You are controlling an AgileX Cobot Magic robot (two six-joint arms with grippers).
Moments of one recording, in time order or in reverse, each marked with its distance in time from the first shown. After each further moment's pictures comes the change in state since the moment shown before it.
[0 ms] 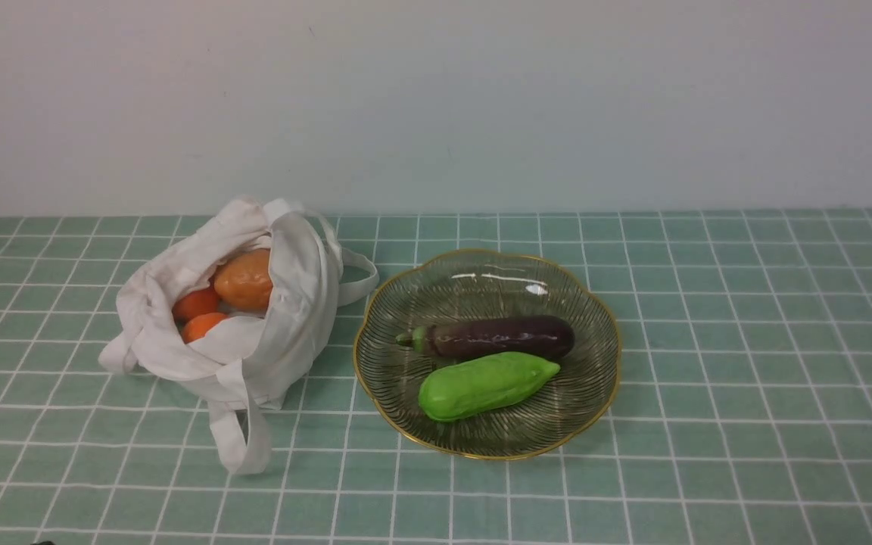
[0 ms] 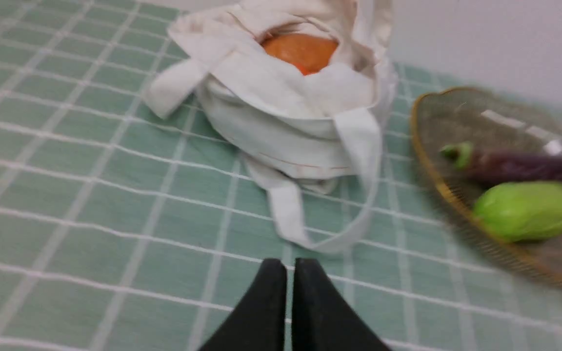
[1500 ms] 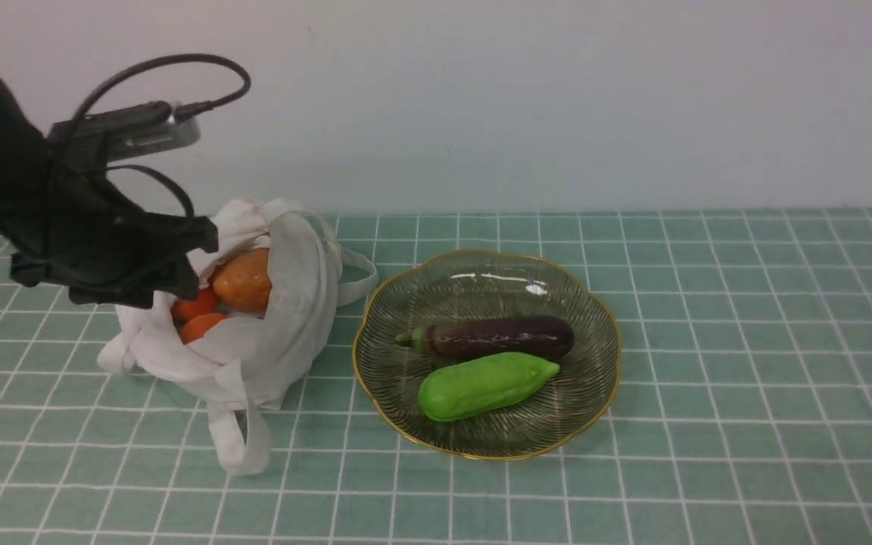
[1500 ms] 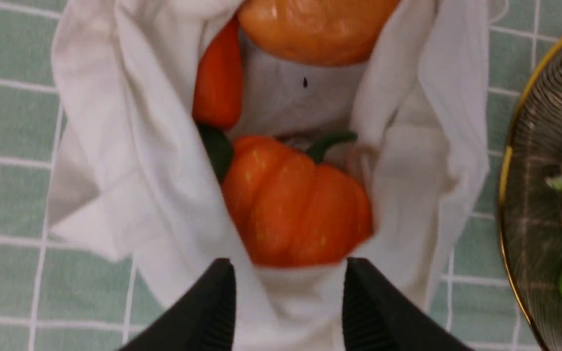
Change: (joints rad) right arm 0.000 0.000 0.000 0.000 -0.001 0.000; left arm 0.001 1.715 -1.277 0.232 0.378 0.068
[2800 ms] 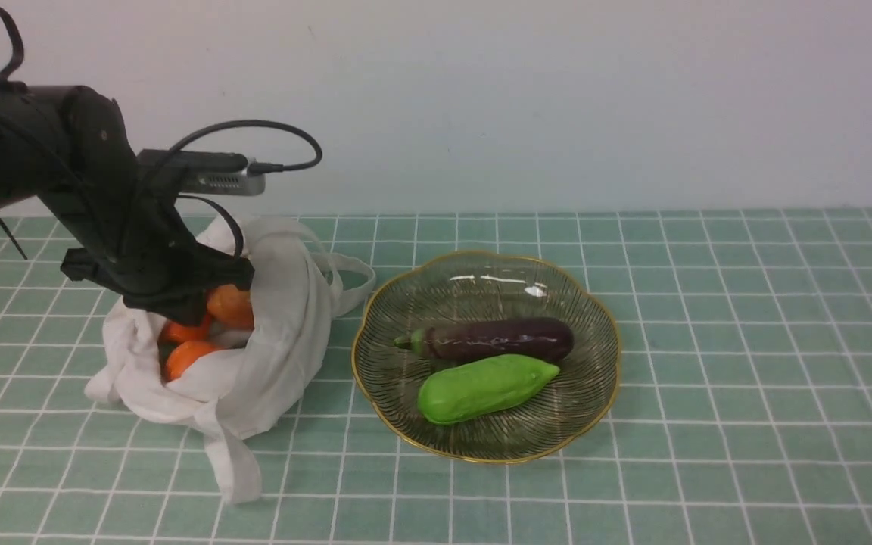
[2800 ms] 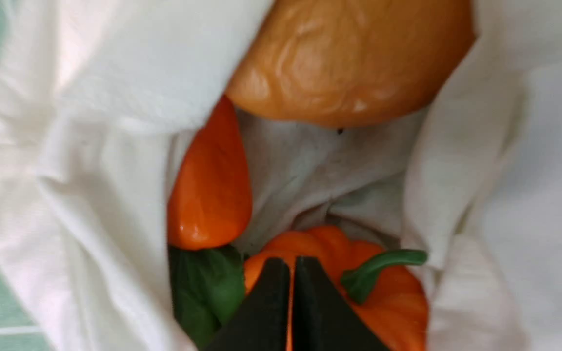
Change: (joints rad) right arm 0.000 0.000 0.000 0.000 0.000 0.000; left arm -0.060 0.130 -0.107 0.149 0.094 0.054
